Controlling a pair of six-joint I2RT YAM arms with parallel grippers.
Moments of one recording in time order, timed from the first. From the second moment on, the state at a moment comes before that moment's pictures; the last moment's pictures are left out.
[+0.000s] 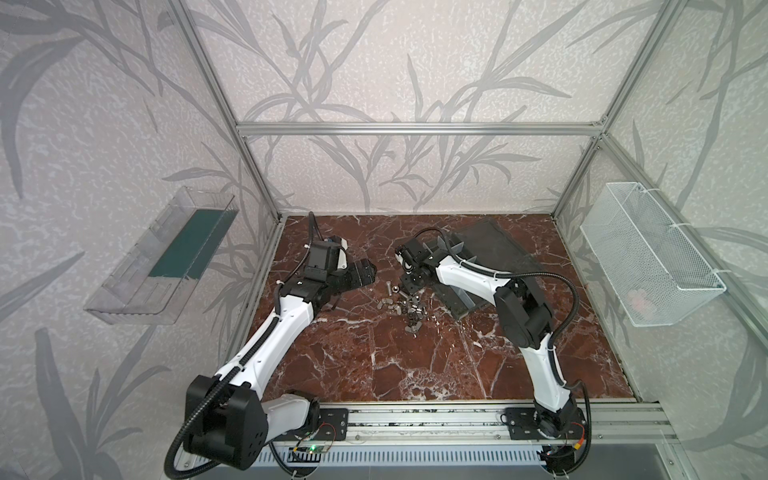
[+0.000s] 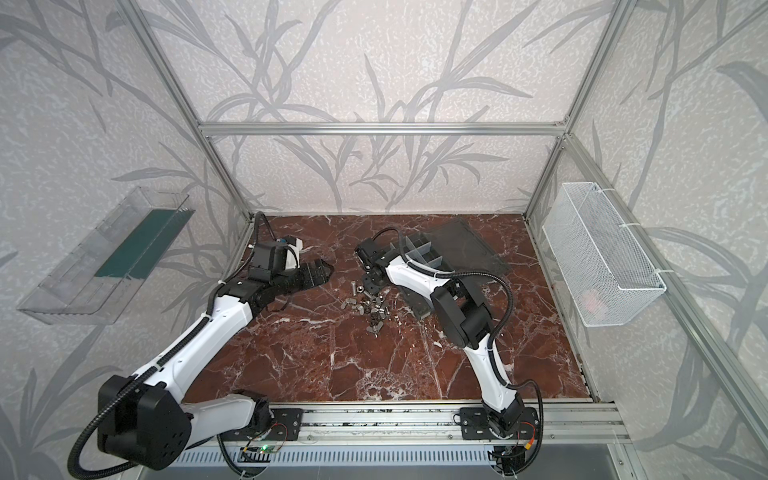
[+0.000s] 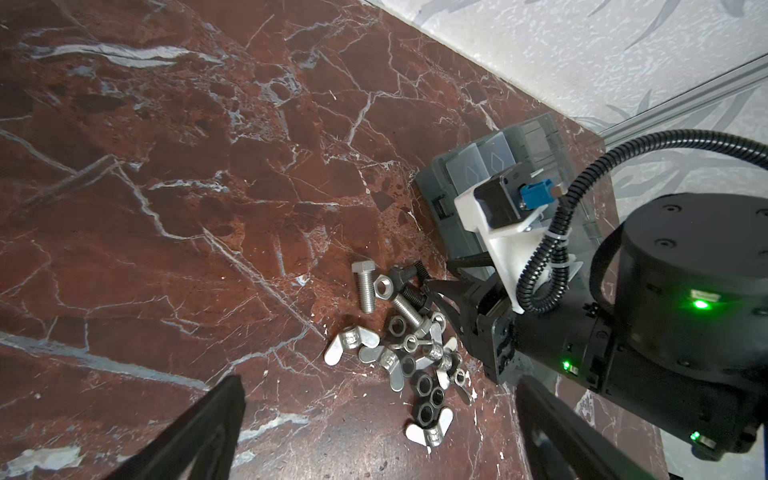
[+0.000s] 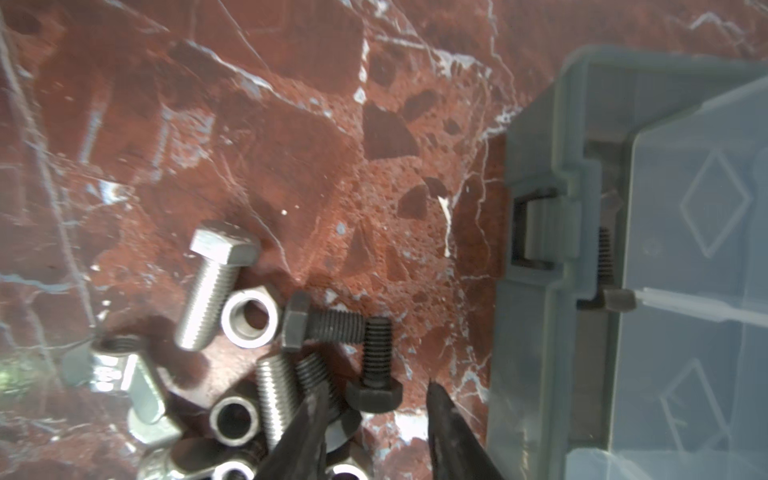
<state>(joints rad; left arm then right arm) -0.23 1.23 0.95 -0.46 0.23 -0.54 0.73 2.20 1.73 -0.65 0.12 0.11</state>
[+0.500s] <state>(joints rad) -0.22 1.23 0.95 -0.41 0.29 -0.58 0.73 2.25 1.76 -0.66 0.13 0.10</state>
